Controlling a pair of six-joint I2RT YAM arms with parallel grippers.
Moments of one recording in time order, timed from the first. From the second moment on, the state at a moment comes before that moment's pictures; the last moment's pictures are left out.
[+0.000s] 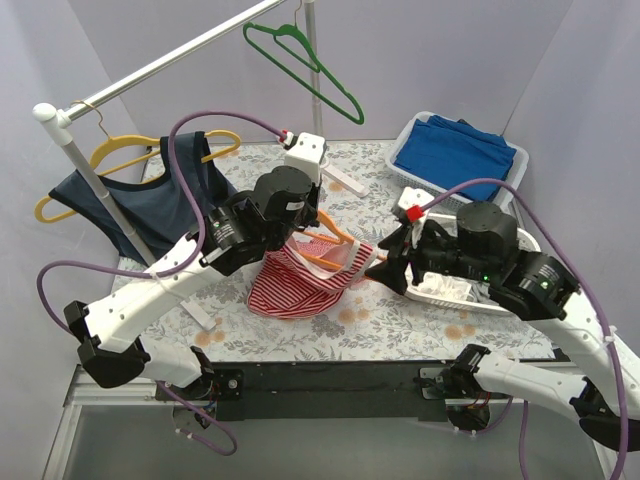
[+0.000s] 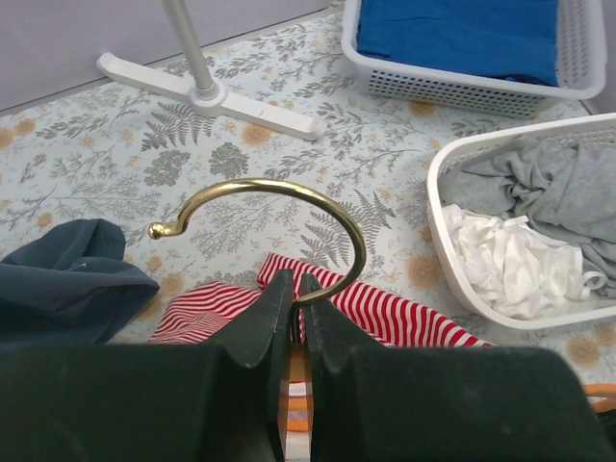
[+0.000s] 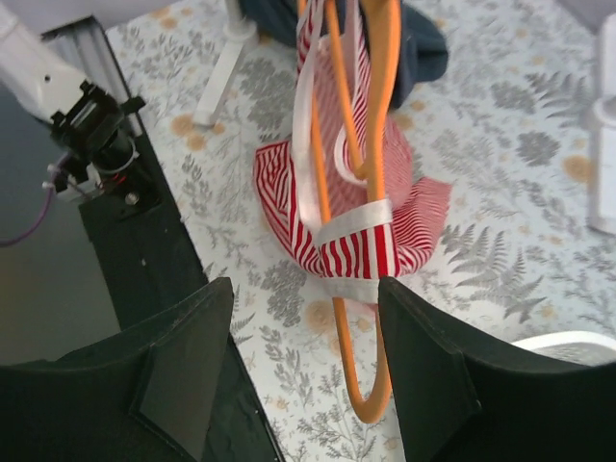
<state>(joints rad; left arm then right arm) -1.00 1.35 1.61 -0.67 -0.58 -0.27 0.87 0.88 1.31 -0.76 -0.26 -0.04</state>
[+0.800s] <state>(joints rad) -1.00 1.34 1.68 -0.65 -0.48 -0.22 0.87 0.86 1.27 -0.71 -0.32 -0.04</state>
